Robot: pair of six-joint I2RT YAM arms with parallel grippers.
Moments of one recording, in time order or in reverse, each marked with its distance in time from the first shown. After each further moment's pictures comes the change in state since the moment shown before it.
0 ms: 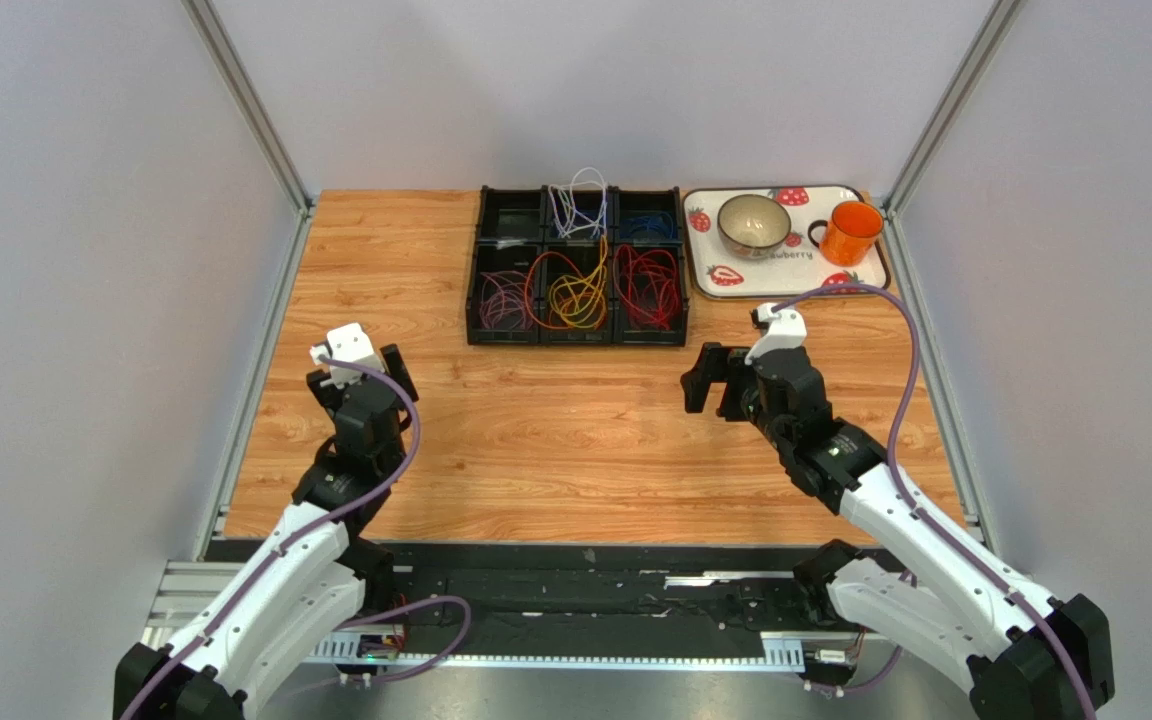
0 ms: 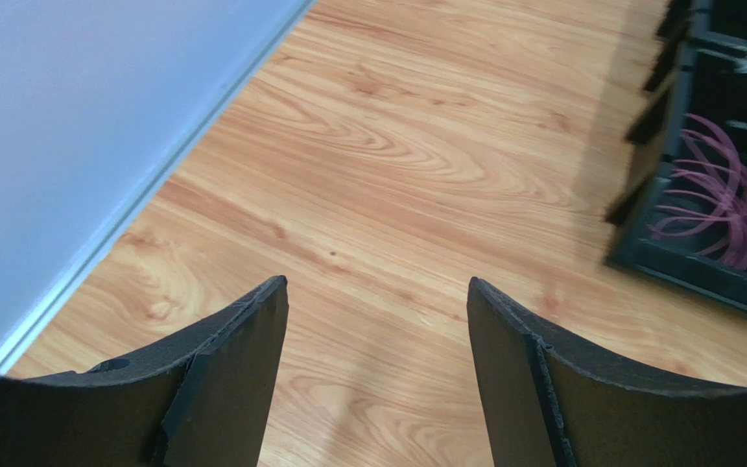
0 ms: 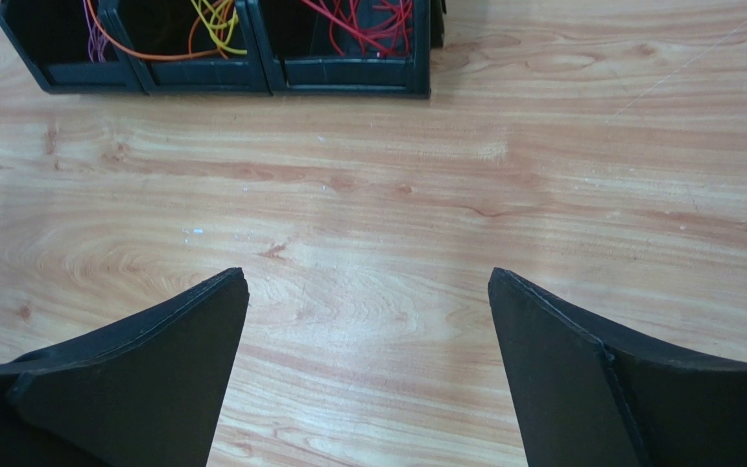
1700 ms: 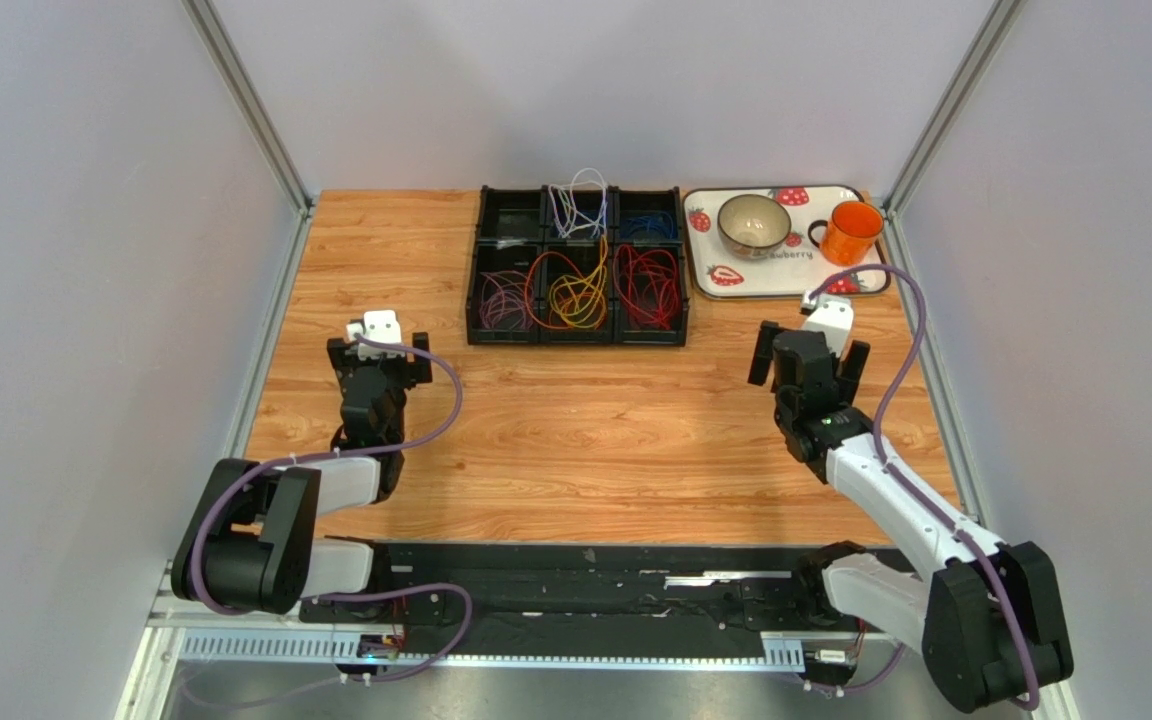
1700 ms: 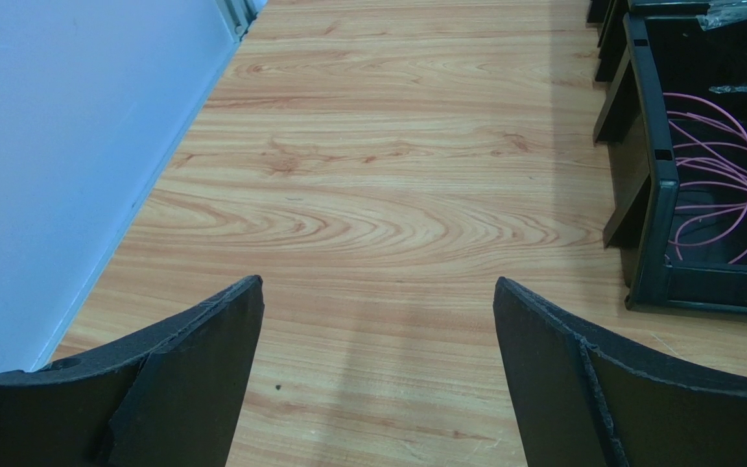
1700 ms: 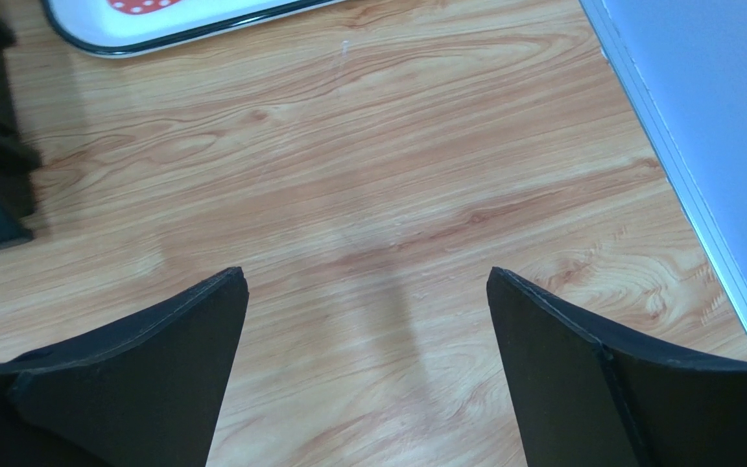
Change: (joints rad) left arm 0.245 0.634 -0.159 1.000 0.429 0.328; right arm -0.217 0.200 -0.026 0.124 0.416 -0.161
